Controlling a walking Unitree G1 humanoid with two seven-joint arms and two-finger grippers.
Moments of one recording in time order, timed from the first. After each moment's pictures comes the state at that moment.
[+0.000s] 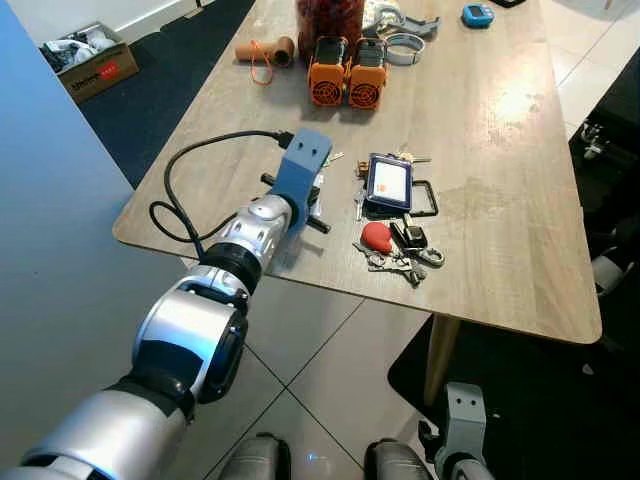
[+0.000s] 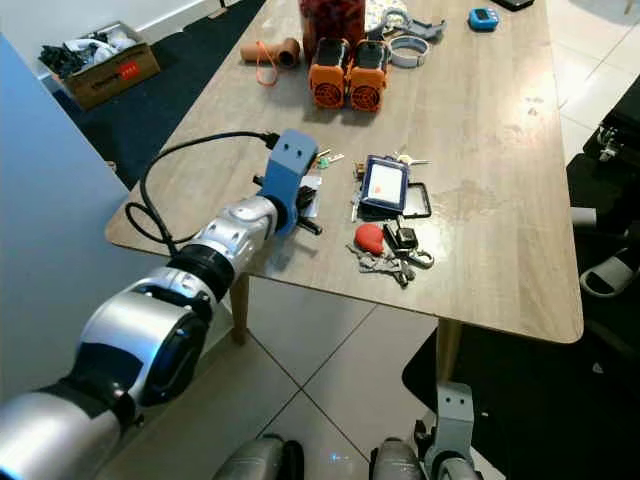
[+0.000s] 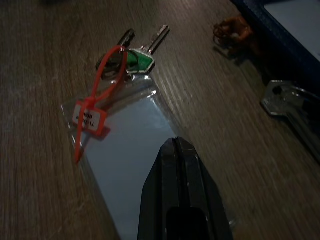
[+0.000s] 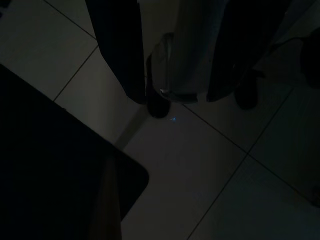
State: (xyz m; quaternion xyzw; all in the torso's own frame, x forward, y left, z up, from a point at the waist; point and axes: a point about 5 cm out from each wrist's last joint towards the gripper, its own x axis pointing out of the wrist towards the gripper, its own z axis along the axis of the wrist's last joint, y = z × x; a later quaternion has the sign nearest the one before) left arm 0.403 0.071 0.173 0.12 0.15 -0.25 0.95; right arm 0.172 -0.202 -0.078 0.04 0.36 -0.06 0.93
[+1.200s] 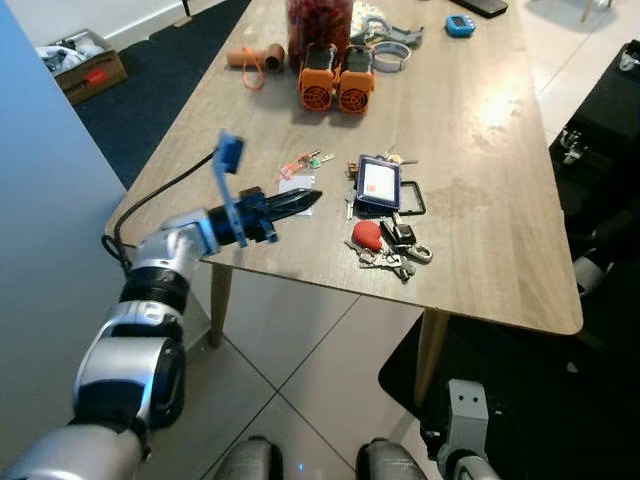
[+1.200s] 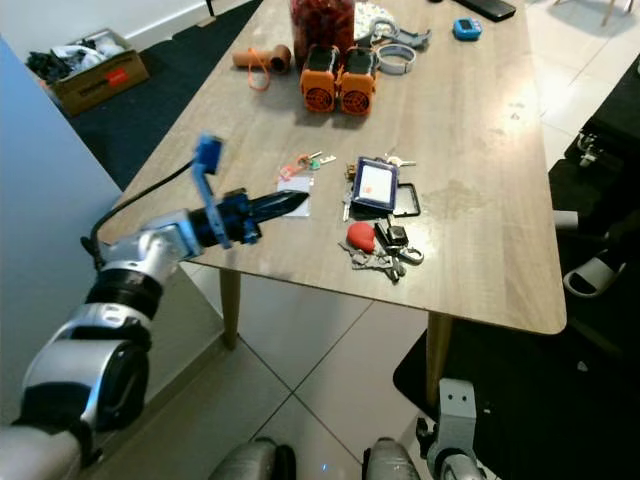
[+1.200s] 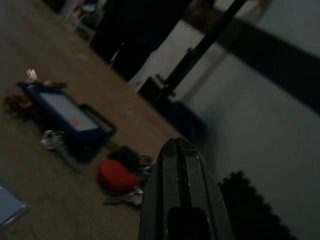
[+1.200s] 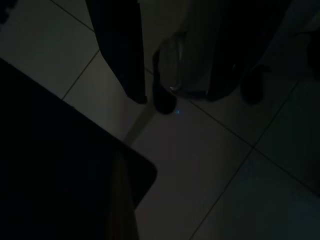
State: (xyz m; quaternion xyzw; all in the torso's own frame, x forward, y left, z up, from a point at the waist) left arm 0.351 0.148 0.193 -0.25 0.03 -0.61 0.76; right arm 0.175 -0.206 -0.077 0.04 0.36 -0.06 0.93
